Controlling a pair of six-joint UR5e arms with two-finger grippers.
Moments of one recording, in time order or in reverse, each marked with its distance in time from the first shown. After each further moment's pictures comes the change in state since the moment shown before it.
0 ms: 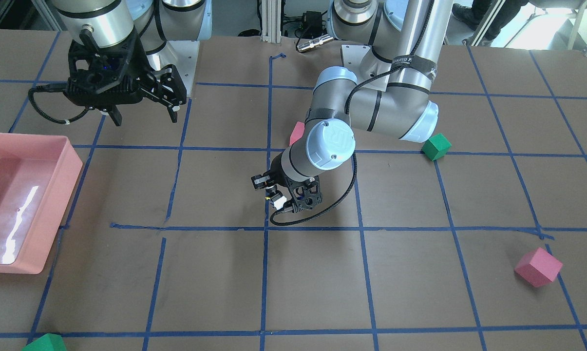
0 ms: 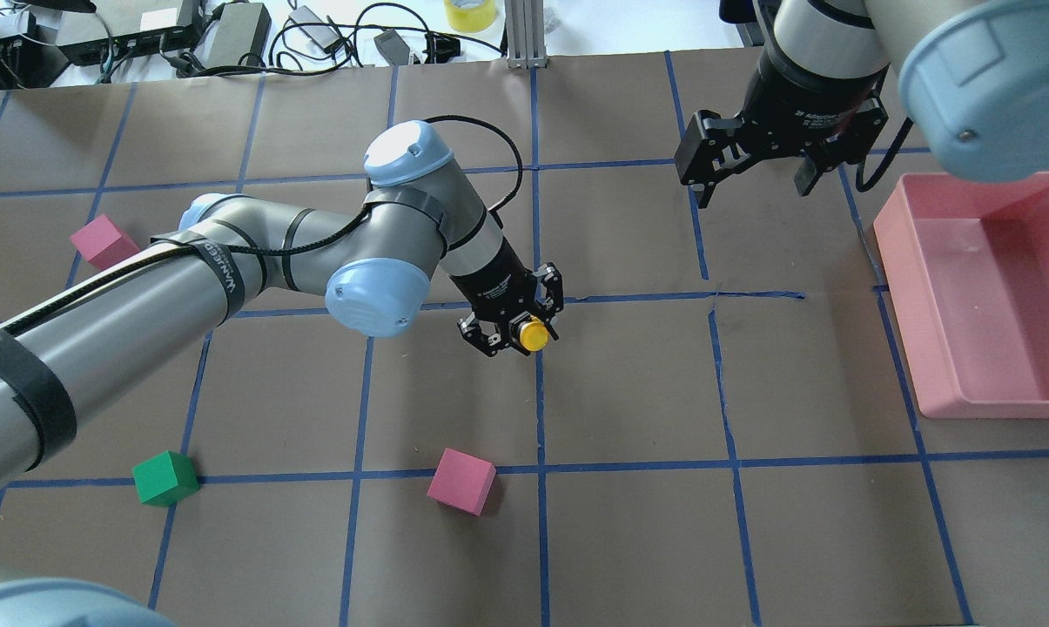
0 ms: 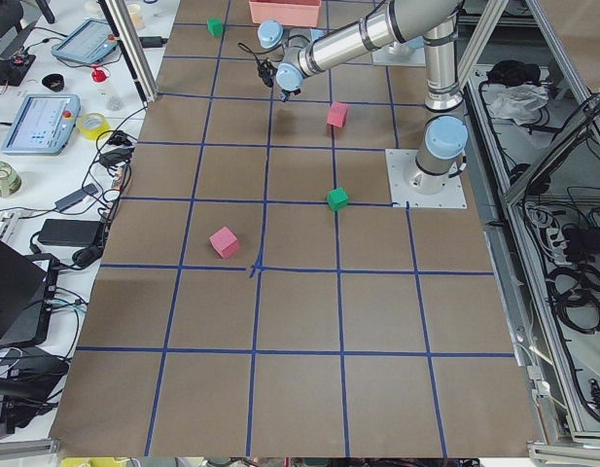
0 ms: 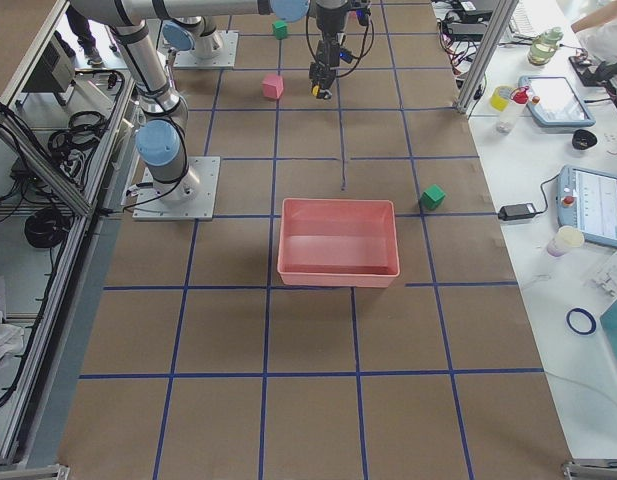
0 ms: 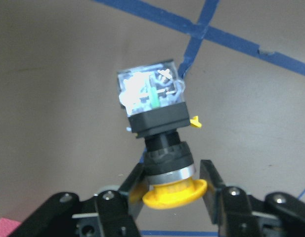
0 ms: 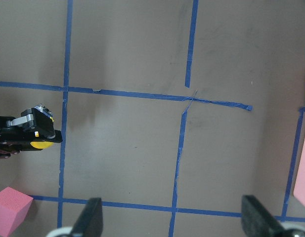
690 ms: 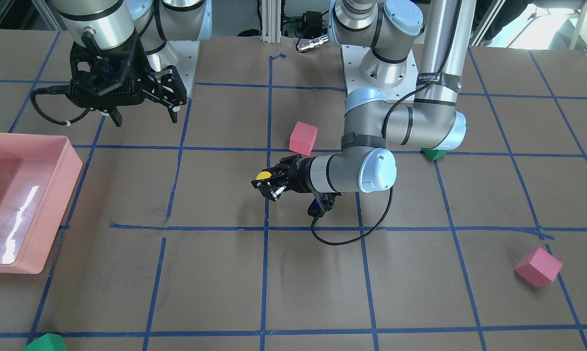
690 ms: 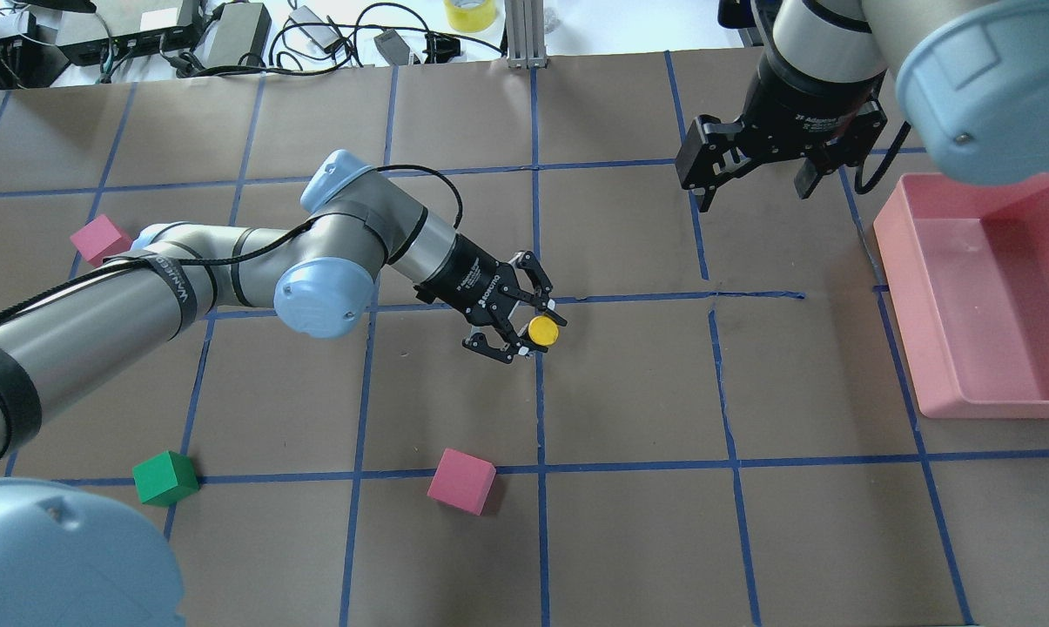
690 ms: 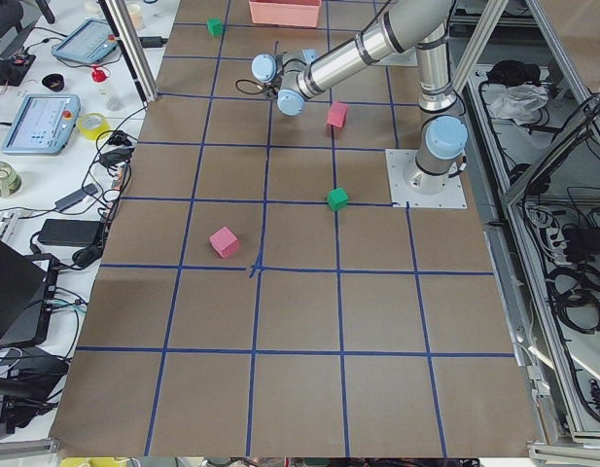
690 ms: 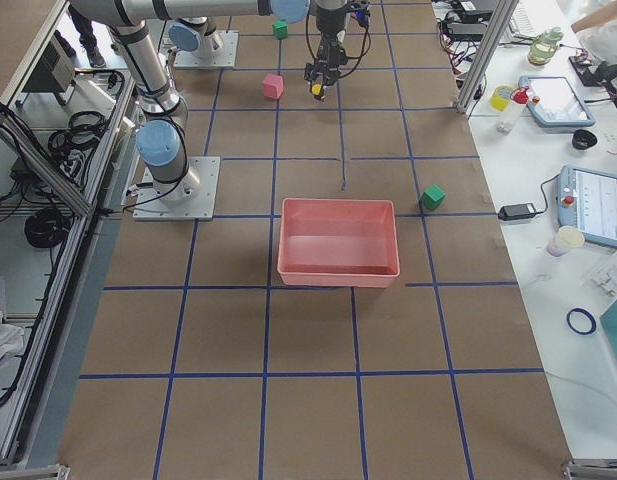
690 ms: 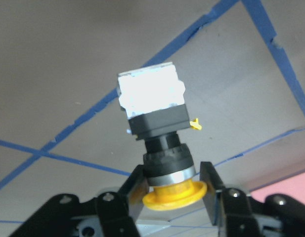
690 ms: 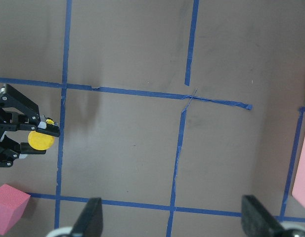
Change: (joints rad) left arm 0.145 -0.021 -0.092 -0.036 -0.391 -0.172; right arm 0.000 0.000 0.007 0.000 -0.003 -0.012
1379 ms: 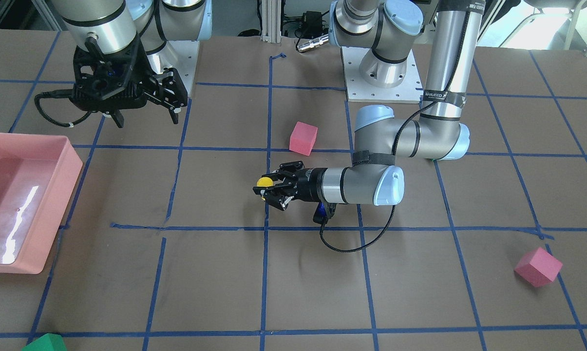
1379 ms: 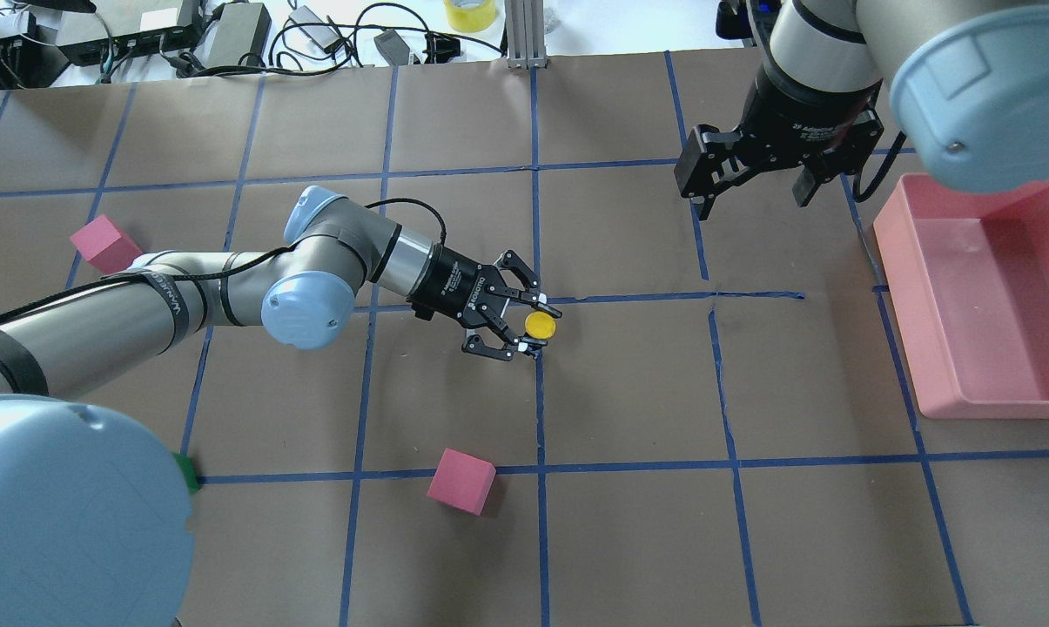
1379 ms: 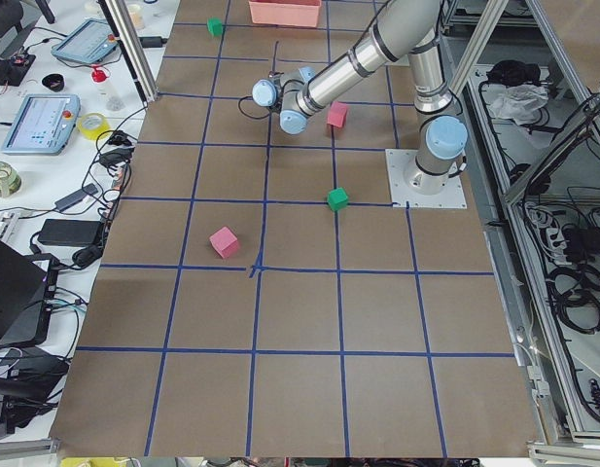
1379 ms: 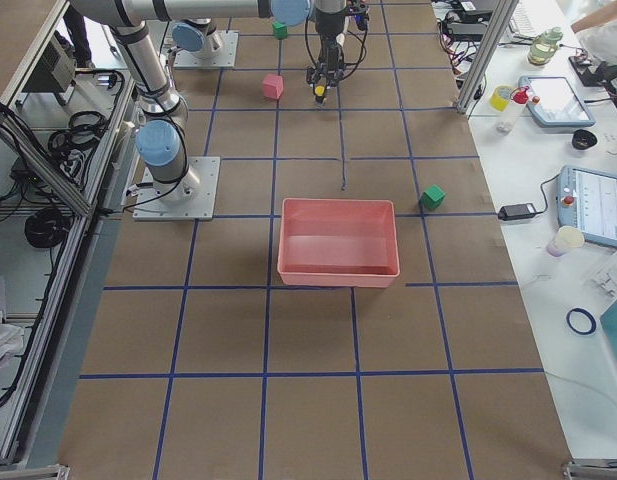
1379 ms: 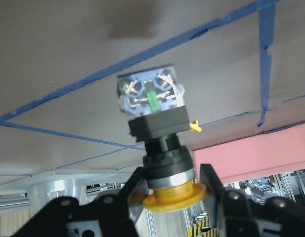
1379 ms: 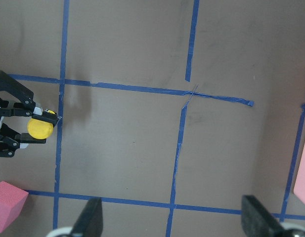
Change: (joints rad) left arm 0.055 -0.067 -0.030 -0.002 -0.158 0.032; right arm 0.000 0.001 0.014 0.000 -0.001 -0.002
